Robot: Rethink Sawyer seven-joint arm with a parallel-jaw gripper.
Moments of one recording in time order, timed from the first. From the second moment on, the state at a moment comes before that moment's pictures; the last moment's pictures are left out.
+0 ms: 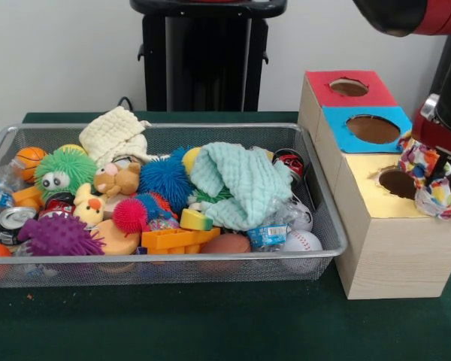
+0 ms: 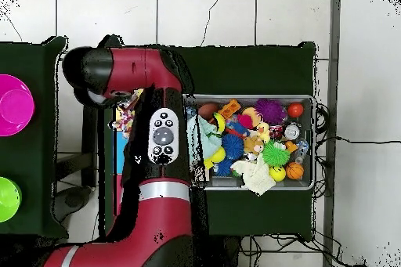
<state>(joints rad) 0.12 -0.28 -0.10 0.88 0.14 1.18 2.48</state>
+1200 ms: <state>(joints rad) 0.02 -0.26 -0.11 0.48 0.03 1.64 2.48</state>
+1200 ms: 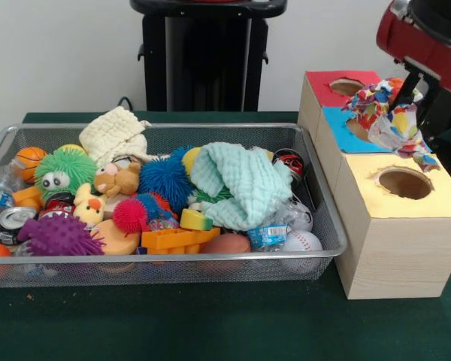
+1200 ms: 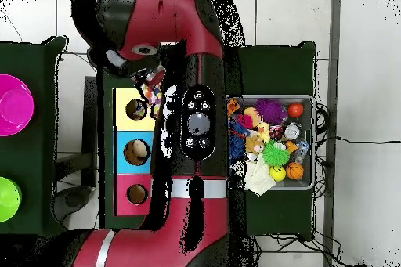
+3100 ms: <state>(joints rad) 0.20 -0.56 -0.21 1.18 -0.02 0.69 2.48</state>
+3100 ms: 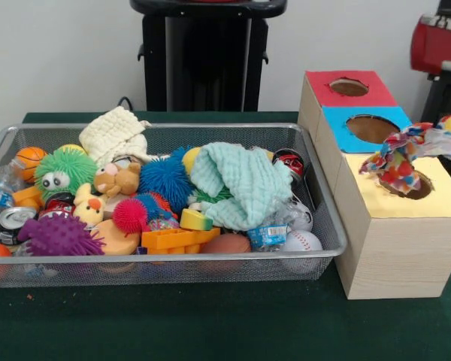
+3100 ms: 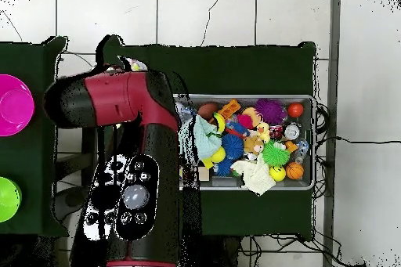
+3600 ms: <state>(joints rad) 0.20 -0.55 -0.21 1.29 0.01 0.63 2.48</state>
